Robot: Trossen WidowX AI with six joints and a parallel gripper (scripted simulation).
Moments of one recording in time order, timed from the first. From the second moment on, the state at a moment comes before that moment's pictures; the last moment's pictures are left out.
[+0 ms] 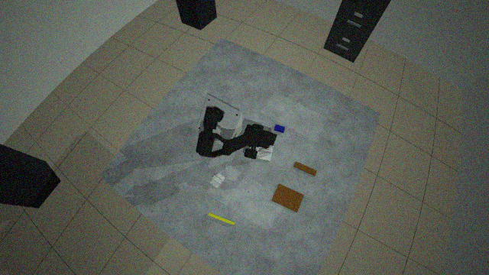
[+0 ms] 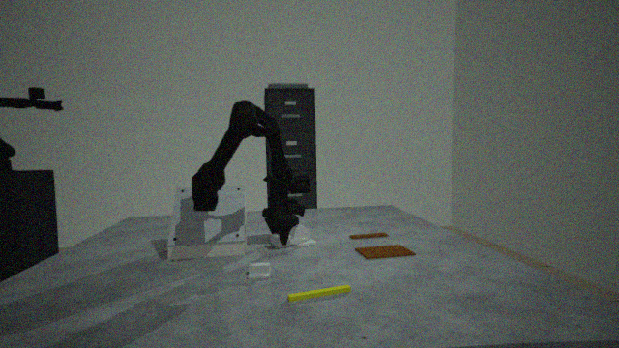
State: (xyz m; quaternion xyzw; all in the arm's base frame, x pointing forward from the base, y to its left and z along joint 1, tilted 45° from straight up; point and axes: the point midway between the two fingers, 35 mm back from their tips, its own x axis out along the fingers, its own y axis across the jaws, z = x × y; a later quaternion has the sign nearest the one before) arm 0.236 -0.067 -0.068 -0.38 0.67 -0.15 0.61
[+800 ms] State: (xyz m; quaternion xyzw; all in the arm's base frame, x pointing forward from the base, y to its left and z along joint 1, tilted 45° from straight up) arm 0.236 -0.067 -0.068 -0.38 0.67 -0.15 0.61
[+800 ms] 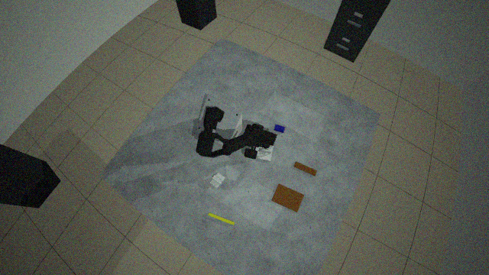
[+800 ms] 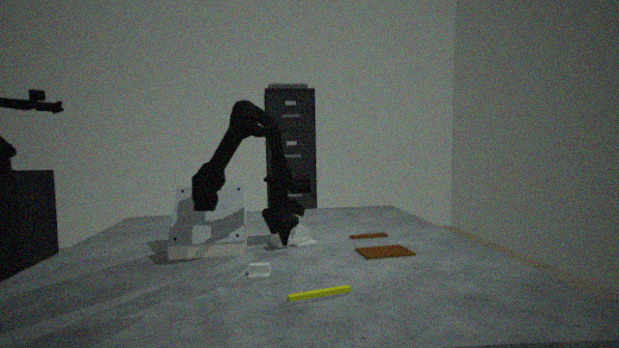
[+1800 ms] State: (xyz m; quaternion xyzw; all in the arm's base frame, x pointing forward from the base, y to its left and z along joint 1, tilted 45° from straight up) arm 0.233 -0.018 -0.018 -0.39 0.67 -0.15 0.61
